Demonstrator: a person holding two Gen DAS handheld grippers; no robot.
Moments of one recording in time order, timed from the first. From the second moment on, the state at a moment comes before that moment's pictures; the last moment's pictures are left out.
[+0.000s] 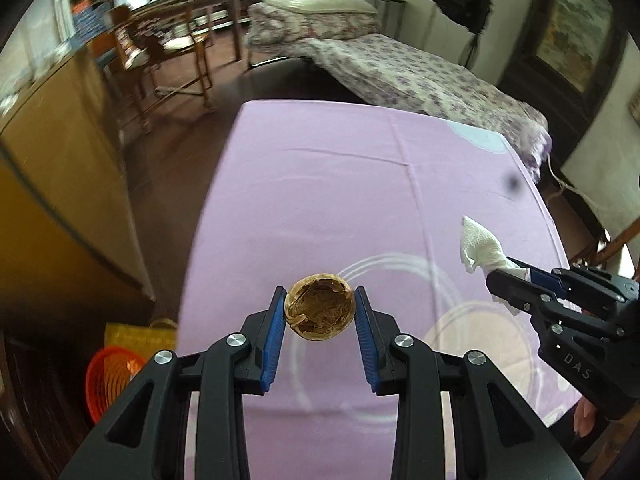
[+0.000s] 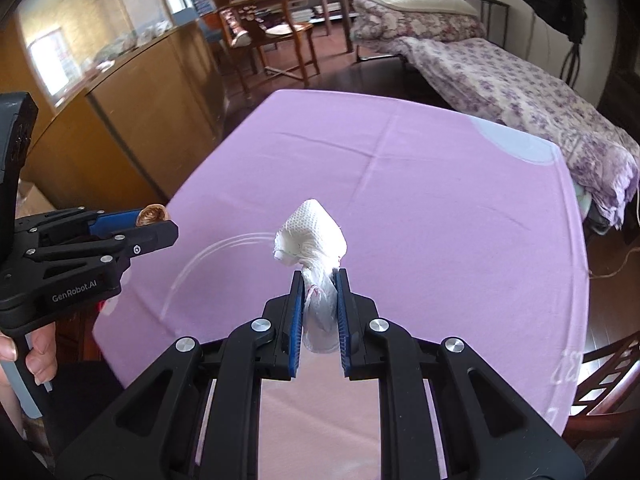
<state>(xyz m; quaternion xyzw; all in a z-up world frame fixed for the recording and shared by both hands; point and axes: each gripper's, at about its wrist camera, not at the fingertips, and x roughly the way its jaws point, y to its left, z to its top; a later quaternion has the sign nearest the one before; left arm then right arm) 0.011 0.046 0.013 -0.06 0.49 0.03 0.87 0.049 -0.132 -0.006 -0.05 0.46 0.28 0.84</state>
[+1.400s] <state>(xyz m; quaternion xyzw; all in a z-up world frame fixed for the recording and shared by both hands) -0.186 0.341 -0.098 -0.27 0.52 0.27 0.76 -0.085 0.241 -0.039 -0.31 0.48 0.51 0.65</state>
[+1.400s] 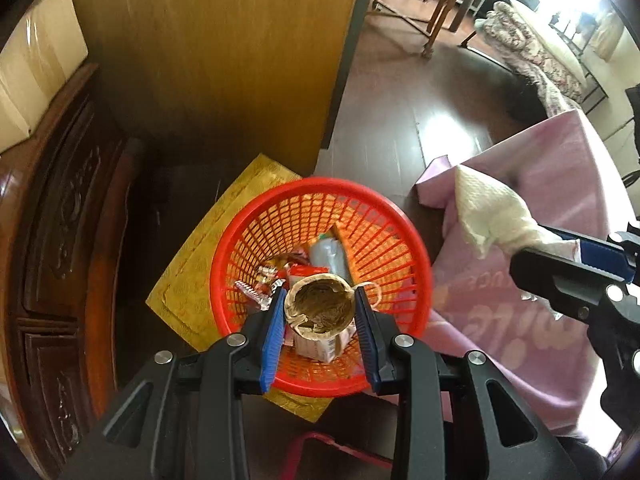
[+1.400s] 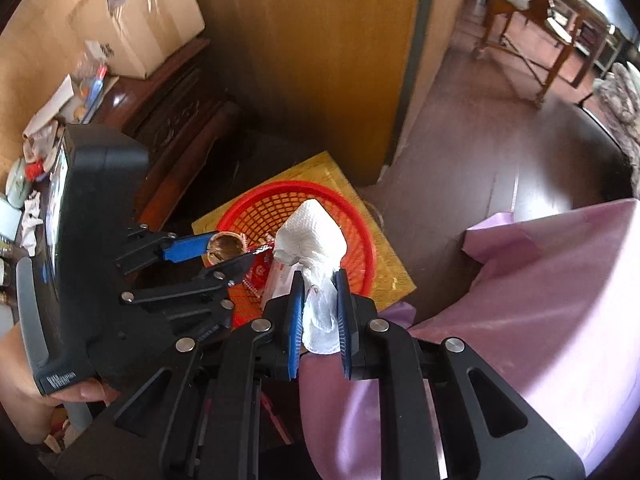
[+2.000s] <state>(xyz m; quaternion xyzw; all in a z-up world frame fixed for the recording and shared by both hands) -0.196 0.348 -0.118 -0.28 0.54 0.32 0.73 -0.084 0.242 -0.065 -0.31 0.49 0.49 0.65</state>
